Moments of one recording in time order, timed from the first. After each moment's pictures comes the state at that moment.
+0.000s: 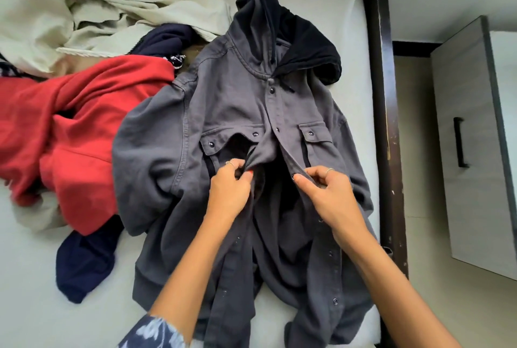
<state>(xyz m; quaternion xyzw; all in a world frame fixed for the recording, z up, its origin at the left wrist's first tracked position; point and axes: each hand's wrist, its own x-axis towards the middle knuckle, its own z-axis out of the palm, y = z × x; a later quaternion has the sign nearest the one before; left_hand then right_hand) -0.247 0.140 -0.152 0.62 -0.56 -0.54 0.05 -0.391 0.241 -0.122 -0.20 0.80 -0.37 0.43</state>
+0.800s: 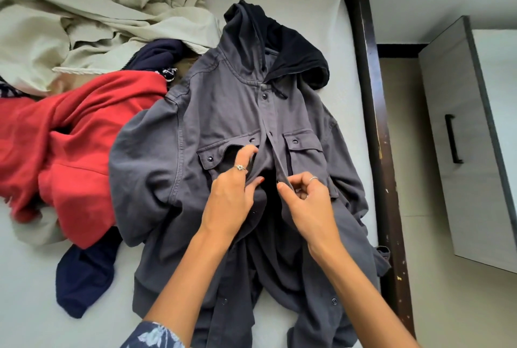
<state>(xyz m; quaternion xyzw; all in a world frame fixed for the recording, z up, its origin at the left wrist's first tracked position) -0.252 0.151 -0.120 0.44 -0.82 -0.33 0.15 -0.358 0.242 -0.111 -0.16 0.79 -0.44 0.40</state>
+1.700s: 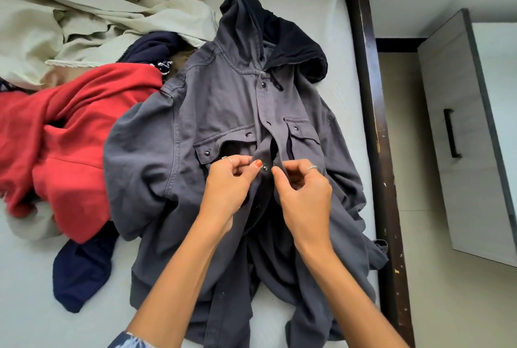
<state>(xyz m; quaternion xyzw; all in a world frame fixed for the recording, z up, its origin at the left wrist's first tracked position) -0.263 0.151 -0.104 0.57 -0.49 -0.63 0.16 -0.343 0.233 -0.091 -0.19 0.80 -0.50 0.28</state>
